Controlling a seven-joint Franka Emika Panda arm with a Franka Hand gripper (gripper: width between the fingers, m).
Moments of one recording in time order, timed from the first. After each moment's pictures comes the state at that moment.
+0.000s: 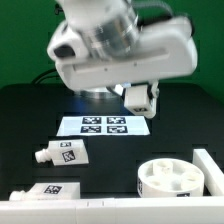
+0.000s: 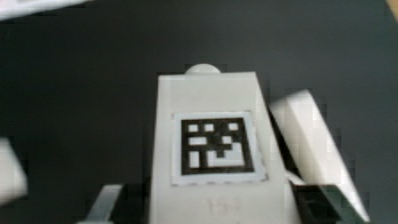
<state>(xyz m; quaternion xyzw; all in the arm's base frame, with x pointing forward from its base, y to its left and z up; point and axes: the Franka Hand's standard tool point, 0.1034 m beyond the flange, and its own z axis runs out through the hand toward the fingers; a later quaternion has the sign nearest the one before) 0.559 0.037 0.144 -0.95 0.17 0.19 0.16</state>
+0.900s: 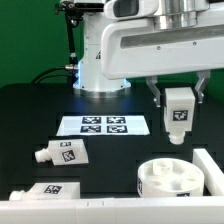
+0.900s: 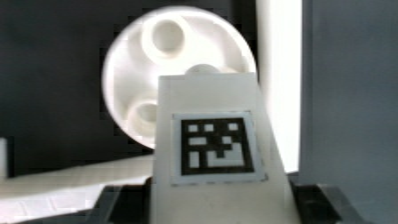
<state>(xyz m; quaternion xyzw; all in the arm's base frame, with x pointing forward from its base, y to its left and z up) 0.594 0.085 0.135 -0.99 0.06 -0.08 0.06</state>
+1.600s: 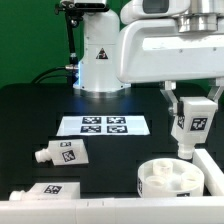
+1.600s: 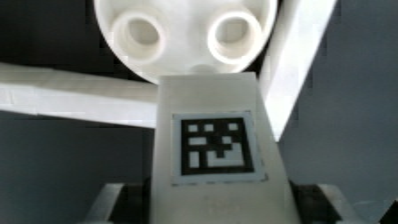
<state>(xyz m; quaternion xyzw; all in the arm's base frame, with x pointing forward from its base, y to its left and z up) 0.628 0.095 0.135 -0.99 -0.08 -0.12 0.01</state>
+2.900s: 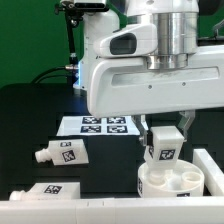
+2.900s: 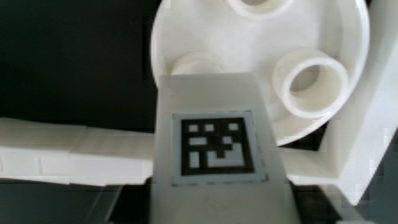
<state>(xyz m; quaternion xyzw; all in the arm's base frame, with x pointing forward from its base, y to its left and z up) 0.630 0.056 0.091 -1.00 -0.07 -0.07 0.01</state>
